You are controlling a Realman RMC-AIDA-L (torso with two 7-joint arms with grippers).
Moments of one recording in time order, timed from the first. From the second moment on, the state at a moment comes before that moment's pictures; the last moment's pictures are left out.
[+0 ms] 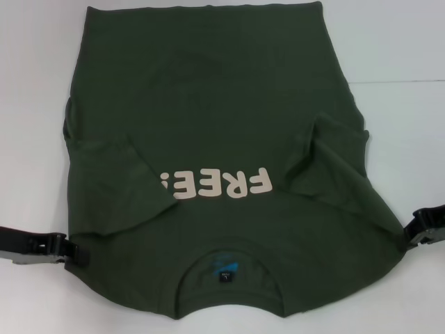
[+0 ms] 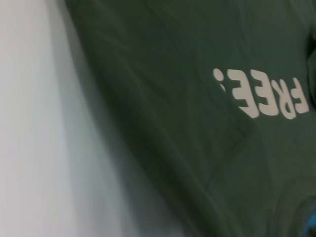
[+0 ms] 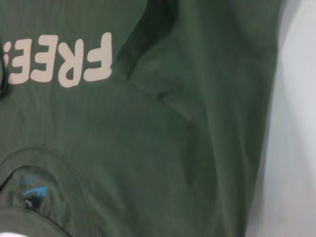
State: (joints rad) left arm -0.59 -2.05 0.55 0.85 2.61 1.61 -2.37; right arm 0.69 1.95 -0.75 -0.81 -2.66 -1.63 2.60
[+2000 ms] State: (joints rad) left arm -0.58 -2.00 0.40 0.85 2.60 2.07 -2.33; right arm 0.67 1.91 -0.74 -0.69 -2.63 -1.98 2.36
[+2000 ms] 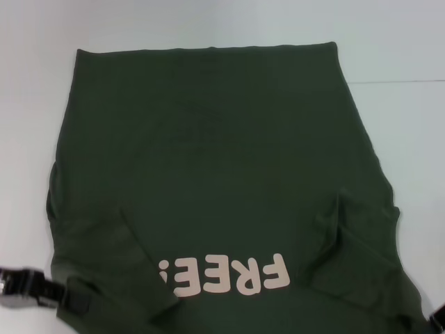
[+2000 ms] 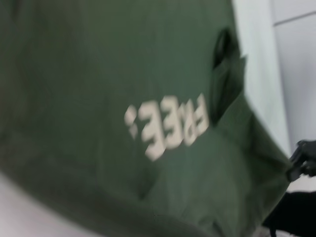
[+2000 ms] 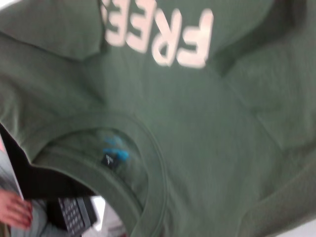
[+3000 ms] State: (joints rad) left arm -0.58 -1.98 0.21 0.66 2.21 1.69 -2.22; right arm 0.66 1.85 -0.42 -0.63 -2.28 -1.65 2.35
